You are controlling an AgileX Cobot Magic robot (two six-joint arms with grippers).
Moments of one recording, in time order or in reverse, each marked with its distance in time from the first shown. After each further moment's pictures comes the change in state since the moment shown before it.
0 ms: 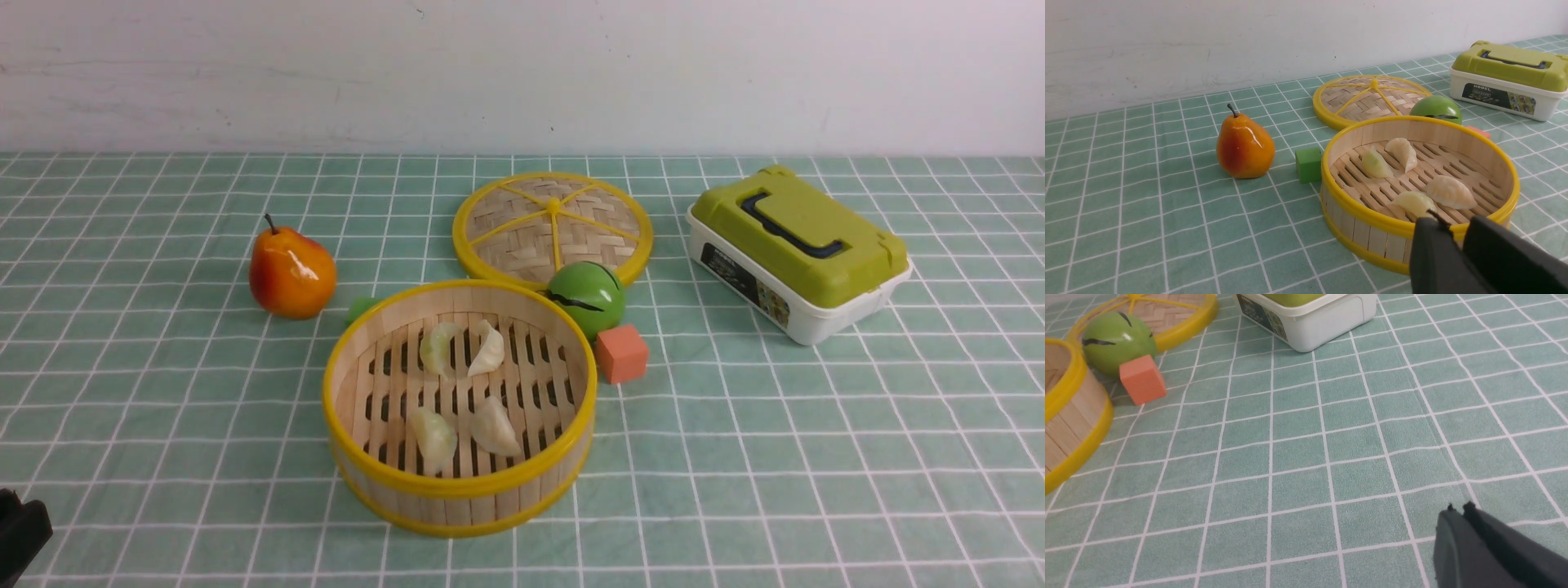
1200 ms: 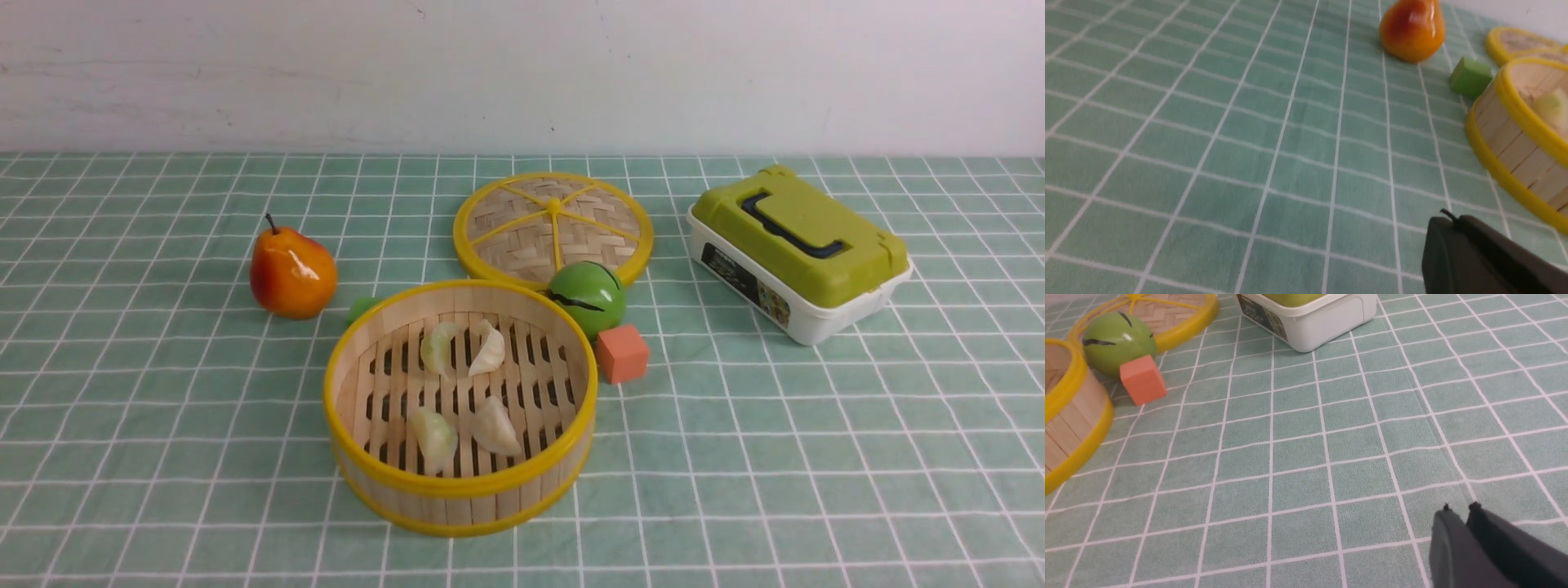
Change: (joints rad) right arm 0.000 0.000 0.000 0.000 0.001 0.002; left arm 0.486 -0.157 0.294 -0.310 0.024 -0.028
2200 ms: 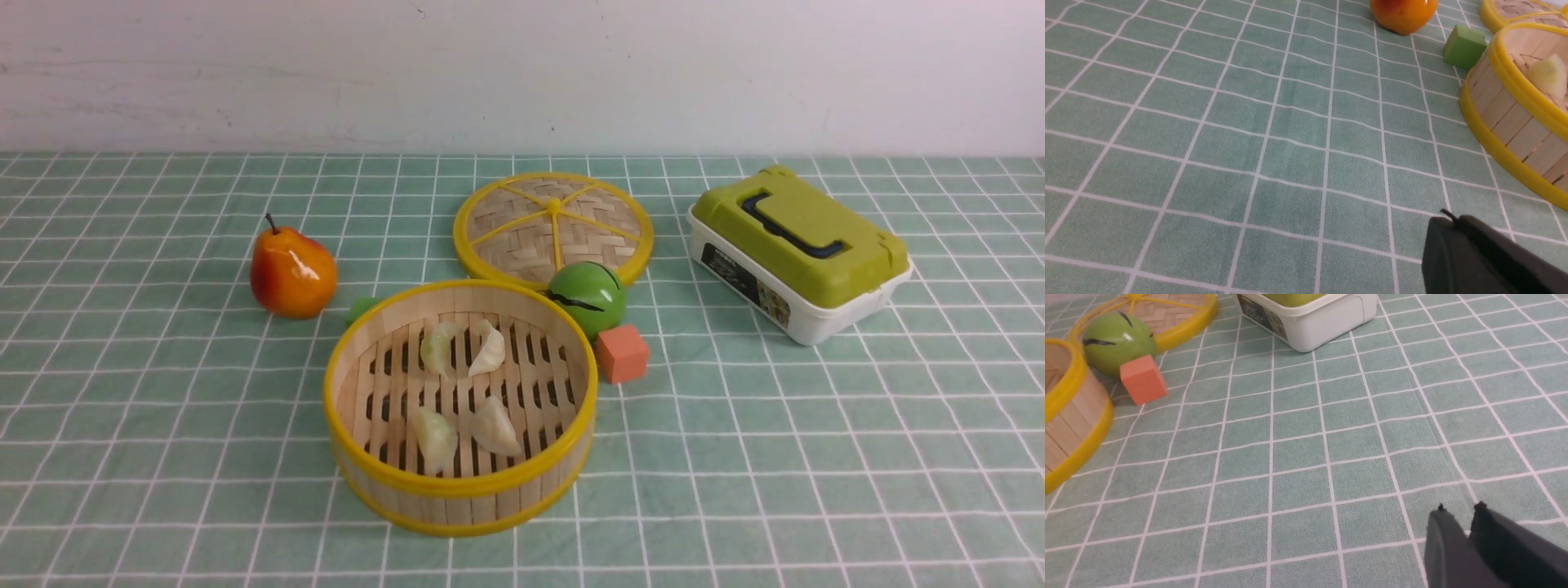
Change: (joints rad) right arm 0.000 0.000 0.000 0.000 0.000 -0.001; left arm 0.000 0.000 0.000 -0.070 0.014 0.104
